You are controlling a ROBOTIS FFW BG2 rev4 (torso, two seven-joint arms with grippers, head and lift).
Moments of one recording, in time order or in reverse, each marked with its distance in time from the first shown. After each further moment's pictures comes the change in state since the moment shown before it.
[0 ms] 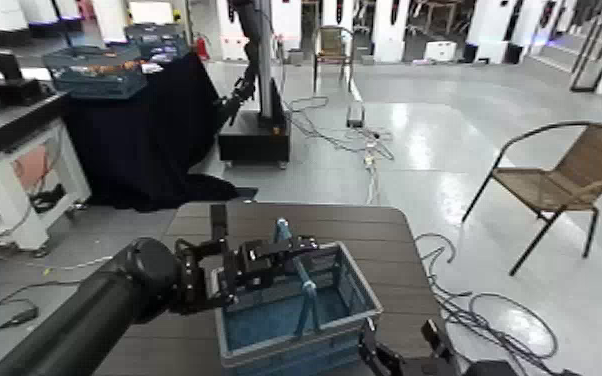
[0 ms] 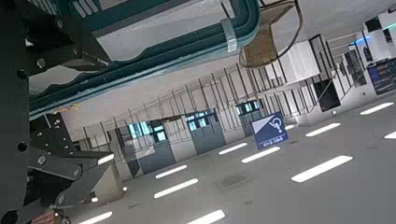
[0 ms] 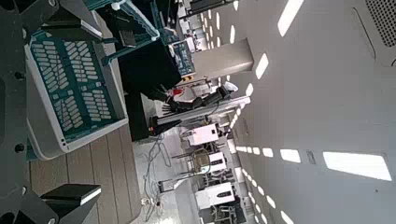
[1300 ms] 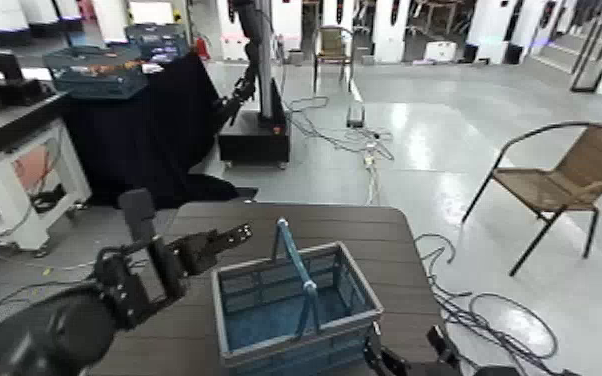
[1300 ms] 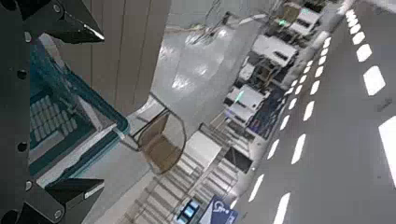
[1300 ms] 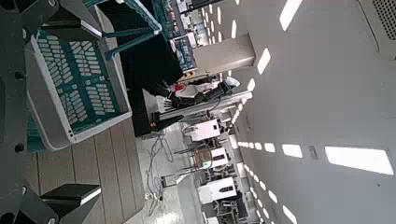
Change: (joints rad) left arm 0.478 0.074 0.341 -0.743 -0.377 -0.377 0.455; right arm 0.023 0.007 -0.020 -0.011 -0.001 0.003 -0.002
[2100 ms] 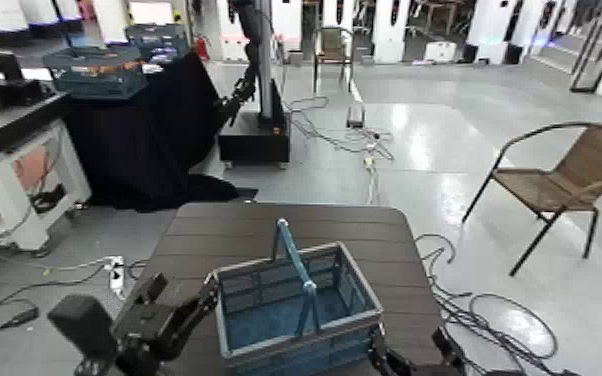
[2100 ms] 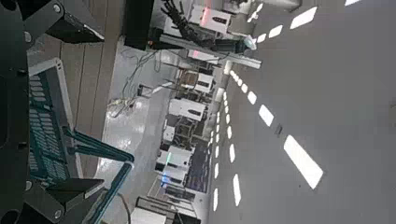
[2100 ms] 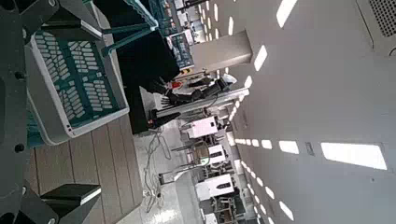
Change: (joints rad) left arm 0.479 -0.101 0.028 -0.252 -0.340 -0.630 0.190; right arm 0.012 0.004 -0.011 -0.003 0.000 -0.018 0.000
